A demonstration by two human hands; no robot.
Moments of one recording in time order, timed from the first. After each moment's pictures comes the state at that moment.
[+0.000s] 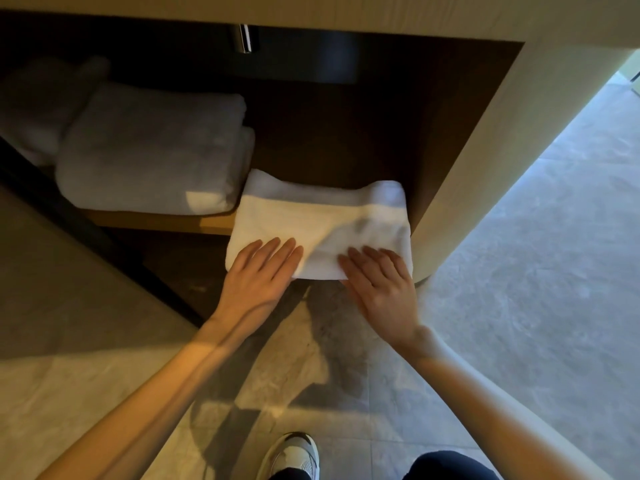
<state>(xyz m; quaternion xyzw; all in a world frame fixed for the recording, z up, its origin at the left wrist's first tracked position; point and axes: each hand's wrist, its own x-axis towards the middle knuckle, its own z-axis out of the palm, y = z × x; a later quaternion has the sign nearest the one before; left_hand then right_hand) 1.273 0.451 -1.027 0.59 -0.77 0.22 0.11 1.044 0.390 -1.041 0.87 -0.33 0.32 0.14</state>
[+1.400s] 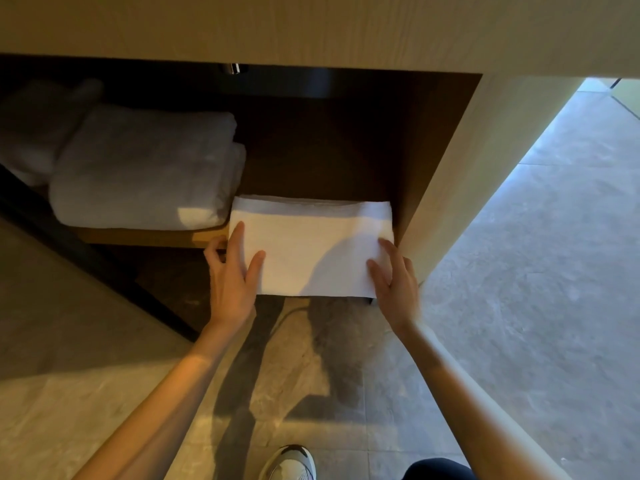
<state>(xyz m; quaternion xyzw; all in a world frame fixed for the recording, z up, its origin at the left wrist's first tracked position) 1.274 0.434 -1.026 0.76 -0.48 -0.13 0.42 1.028 0.371 -1.038 0.67 -0.58 0.33 -0.32</state>
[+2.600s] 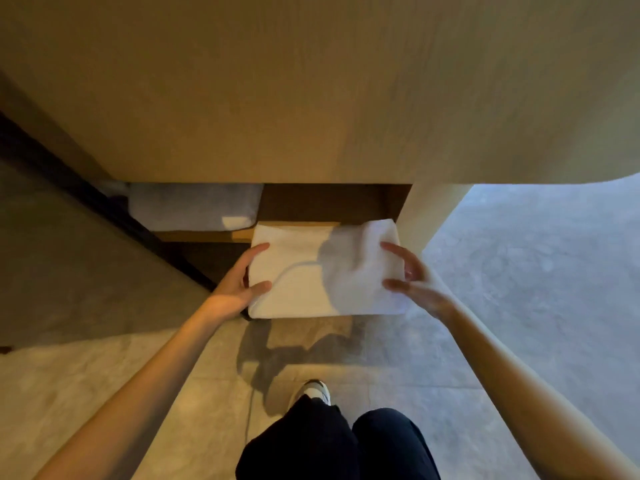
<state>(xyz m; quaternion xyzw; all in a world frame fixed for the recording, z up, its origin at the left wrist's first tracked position) 1.301 0.496 -0.905 0.64 -0.48 -0.48 0.36 0.973 0.403 -0.913 0.56 -0.48 0.22 -0.65</state>
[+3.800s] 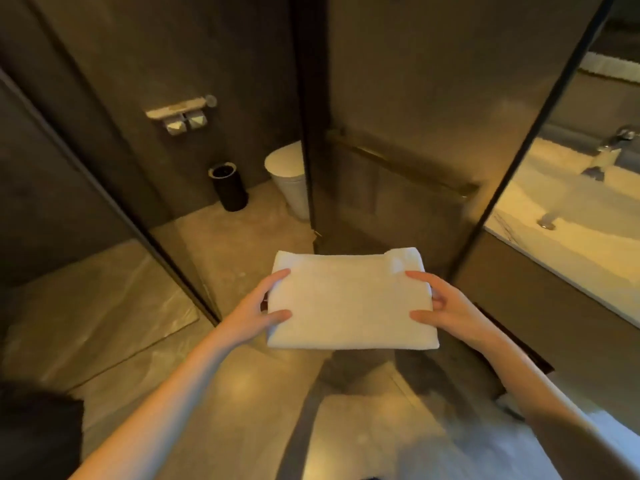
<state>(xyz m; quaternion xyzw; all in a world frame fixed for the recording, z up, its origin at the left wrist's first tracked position) 1.270 1.045 -0.311 0.80 -0.23 -0.24 0.49 1.126 0.713 -0.302 0.77 -0.09 -0.05 -0.63</state>
